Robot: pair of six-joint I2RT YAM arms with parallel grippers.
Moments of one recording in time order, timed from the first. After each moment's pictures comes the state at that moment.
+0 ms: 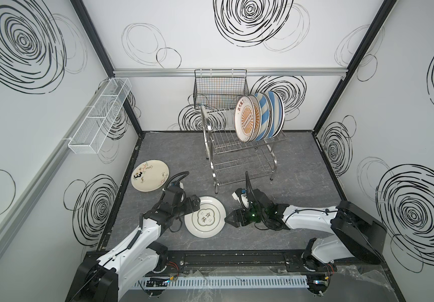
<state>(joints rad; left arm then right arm) -0.33 0.93 0.35 -0.29 0.12 -0.67 0.89 1.46 0.51 0.21 -0.43 0.69</state>
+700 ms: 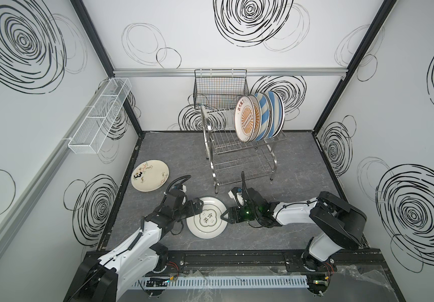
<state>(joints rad) -0.37 0.92 0.30 -0.21 0.18 -0.70 0.89 1.62 0.55 0.35 -0.44 0.78</state>
